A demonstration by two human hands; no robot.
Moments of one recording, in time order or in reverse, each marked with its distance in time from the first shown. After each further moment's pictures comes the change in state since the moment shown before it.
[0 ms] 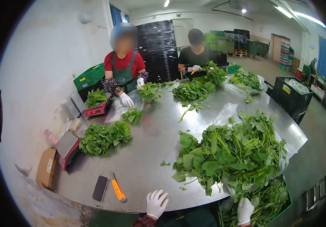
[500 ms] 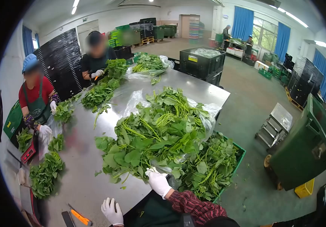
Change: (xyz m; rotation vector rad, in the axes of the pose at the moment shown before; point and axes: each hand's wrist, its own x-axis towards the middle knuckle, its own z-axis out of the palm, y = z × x) left_hand 0.004 0.004 -0.010 0.022 0.020 0.073; right_hand 0.026 -0.124 0.036 0.231 -0.275 -0.195
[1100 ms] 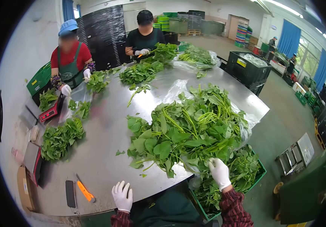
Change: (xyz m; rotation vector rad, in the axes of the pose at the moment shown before) left_hand -0.003 -0.002 0.009 -0.034 -0.013 -0.104; right_hand 0.002 0.092 -0.100 0.032 0.142 0.315
